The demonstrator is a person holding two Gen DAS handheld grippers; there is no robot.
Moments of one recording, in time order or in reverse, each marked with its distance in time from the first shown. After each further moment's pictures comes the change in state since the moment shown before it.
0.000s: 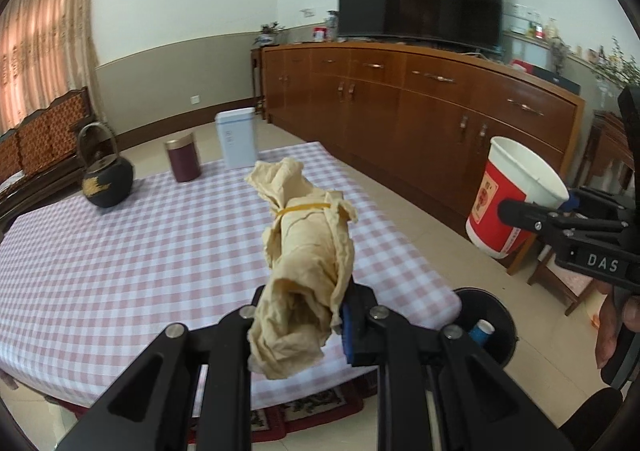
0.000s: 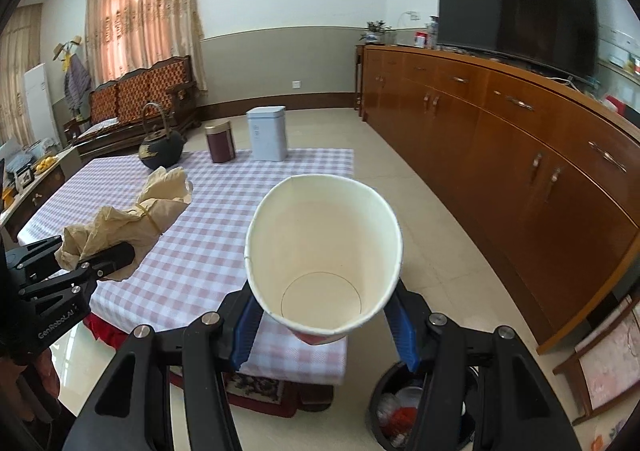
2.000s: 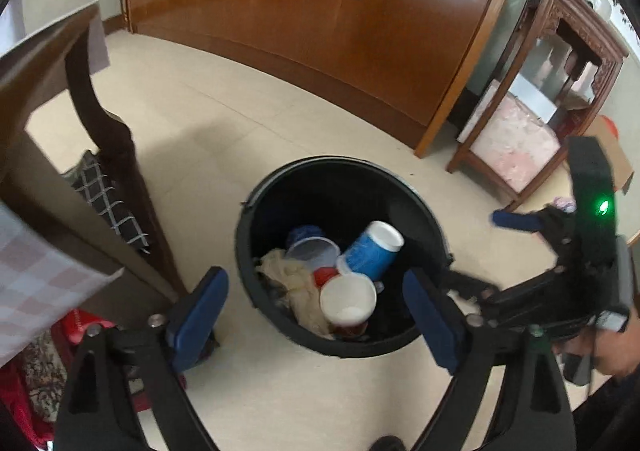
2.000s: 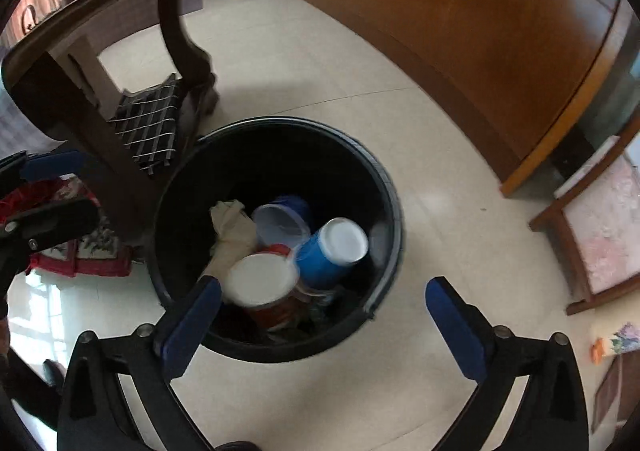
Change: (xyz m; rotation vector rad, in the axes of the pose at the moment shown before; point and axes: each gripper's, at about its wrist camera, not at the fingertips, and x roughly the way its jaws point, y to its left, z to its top) left arm 0.165 -0.219 -0.127 0.123 0.369 -0.349; right arm 0.097 -0.221 -0.260 0.138 0.434 -0.185
